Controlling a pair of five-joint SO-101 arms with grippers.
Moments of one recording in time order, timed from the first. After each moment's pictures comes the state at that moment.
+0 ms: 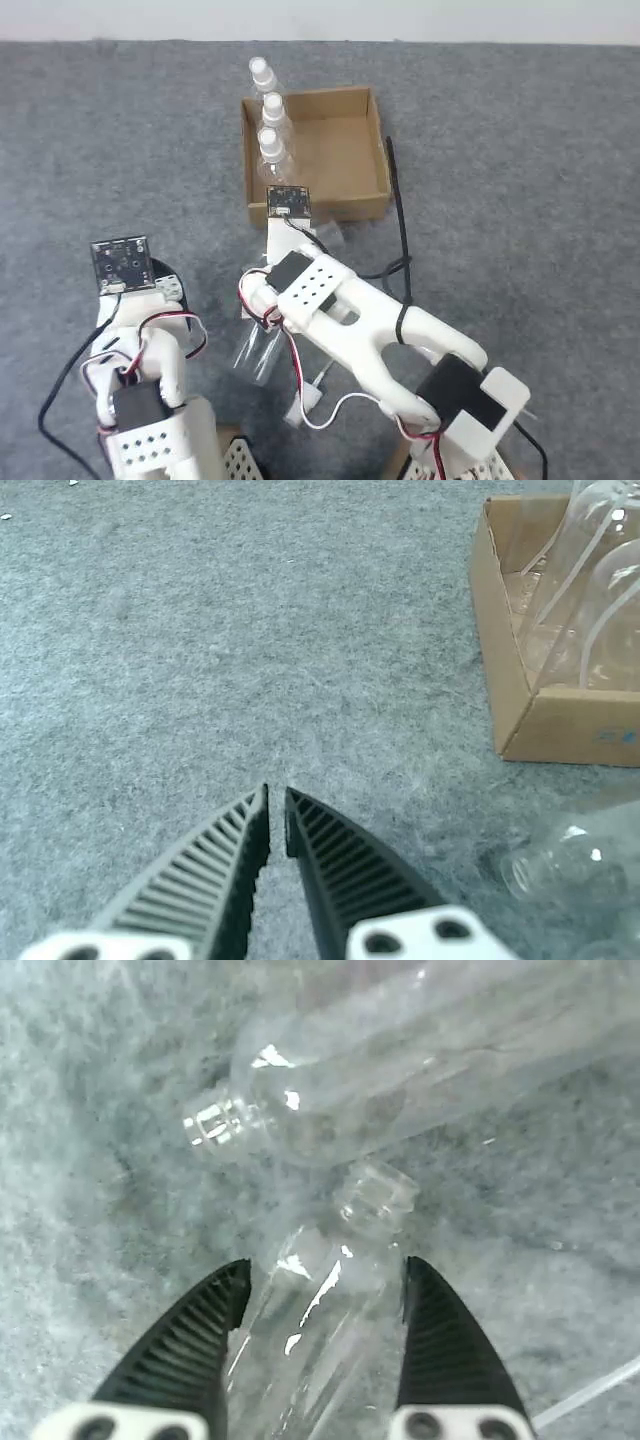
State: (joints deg) left arm -22.0 -95.8 88.6 55.1 -0.7; right arm -53.5 5.4 22.5 56.3 -46.6
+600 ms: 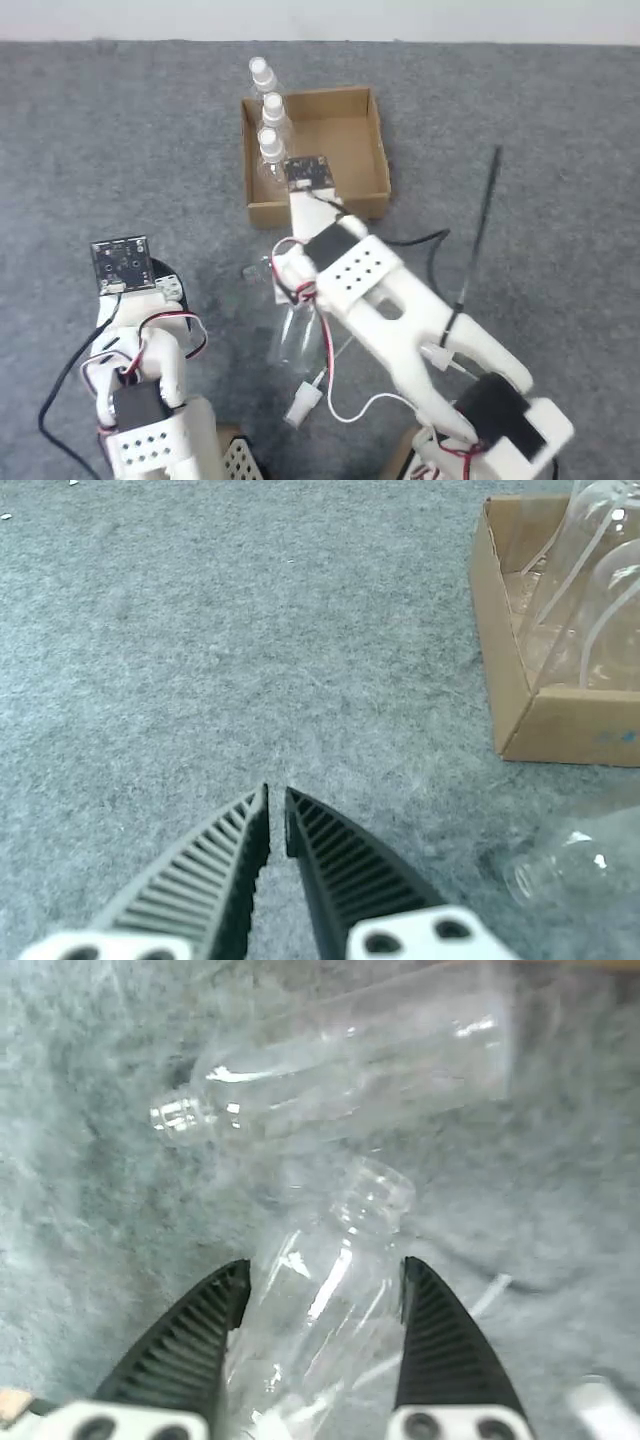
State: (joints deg) left arm -22.0 -95.8 88.6 55.1 -0.7; right arm -44.7 -7.5 20.6 70.2 -28.7
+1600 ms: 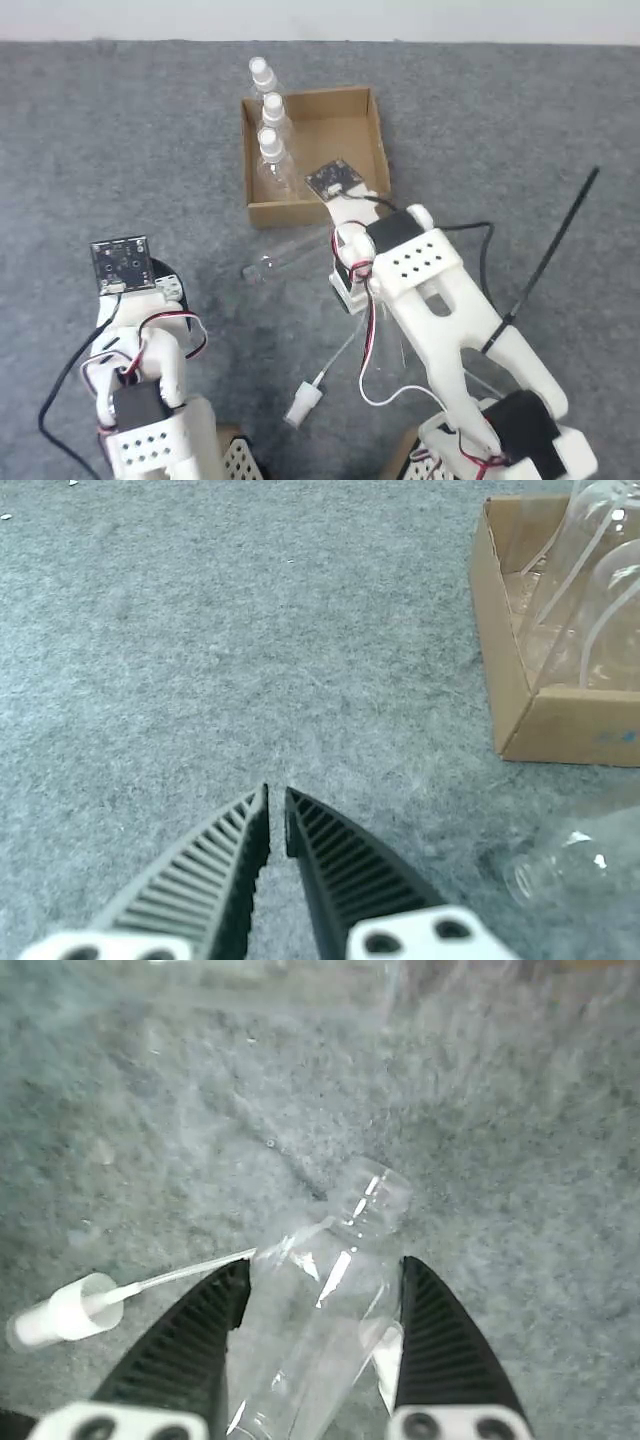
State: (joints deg) left arm -22.0 -95.8 88.6 55.1 -0.7; right arm -32.7 -14.2 29.7 76.0 2.9
